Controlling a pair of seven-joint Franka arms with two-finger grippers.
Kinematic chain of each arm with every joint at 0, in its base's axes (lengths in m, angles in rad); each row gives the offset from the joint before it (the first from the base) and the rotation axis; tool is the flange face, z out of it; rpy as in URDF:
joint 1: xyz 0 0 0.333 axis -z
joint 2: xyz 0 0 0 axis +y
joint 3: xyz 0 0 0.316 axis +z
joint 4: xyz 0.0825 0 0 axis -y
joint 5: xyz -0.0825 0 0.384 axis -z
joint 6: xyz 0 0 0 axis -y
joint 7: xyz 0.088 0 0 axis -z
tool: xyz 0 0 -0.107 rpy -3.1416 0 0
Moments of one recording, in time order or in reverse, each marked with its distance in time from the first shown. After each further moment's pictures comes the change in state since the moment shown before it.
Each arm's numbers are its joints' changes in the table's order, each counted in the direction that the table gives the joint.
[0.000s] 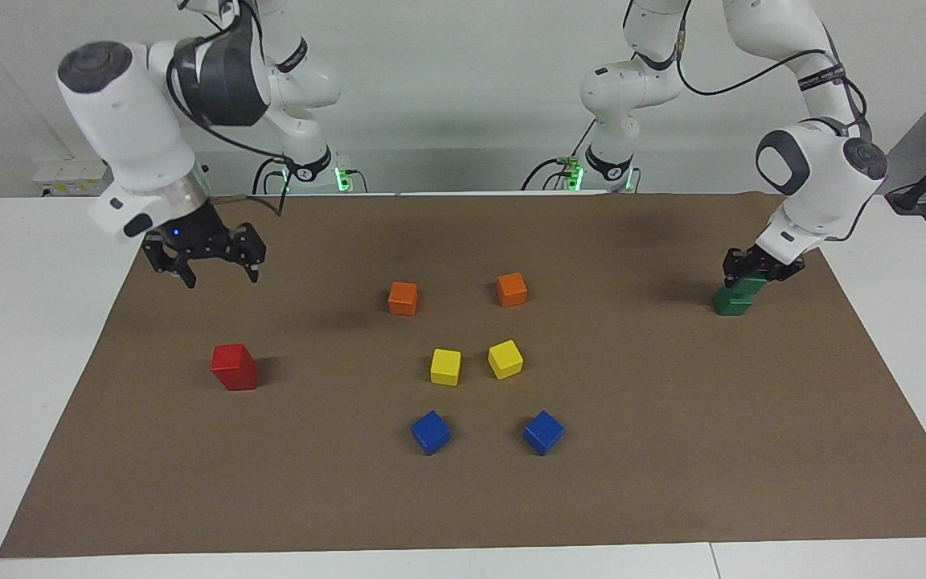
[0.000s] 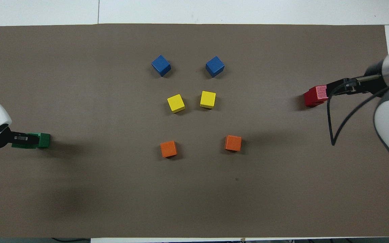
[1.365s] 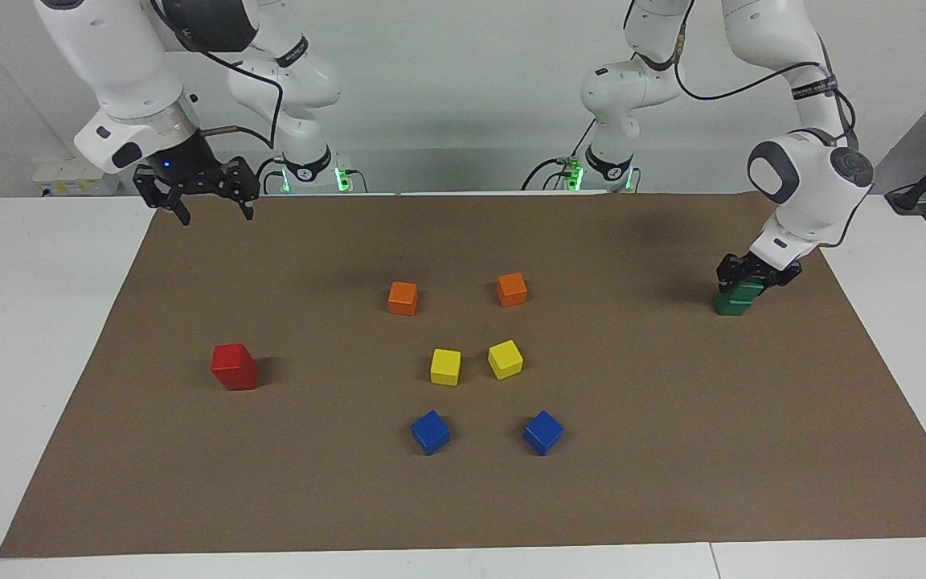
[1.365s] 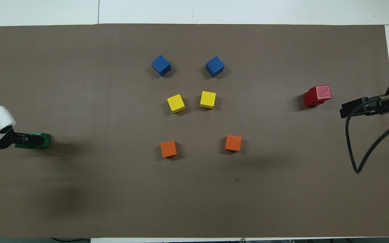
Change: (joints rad) left arm -0.005 0.021 -0.002 -0.005 0.000 0.034 0.003; right arm 0.007 -0.061 0.001 0.017 -0.001 -0.170 0.004
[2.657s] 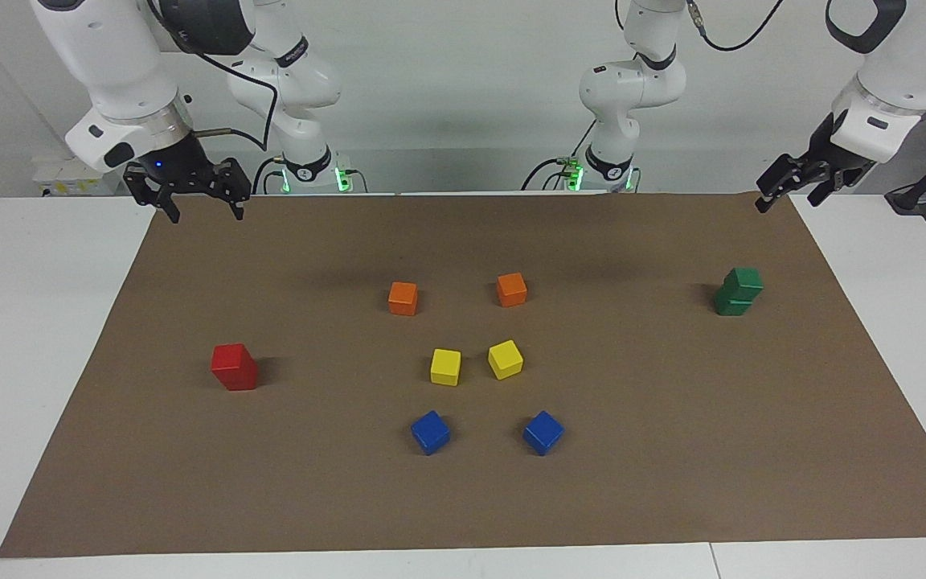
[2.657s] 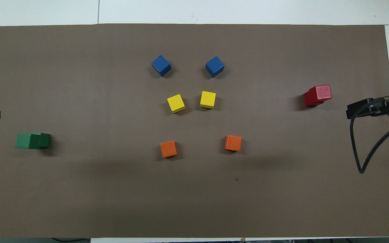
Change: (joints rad) left arm 0.101 -0.046 -0.058 0.688 0.000 -0.790 -0.431; right arm 0.002 -0.001 -0.006 0.001 0.041 -0.013 0.001
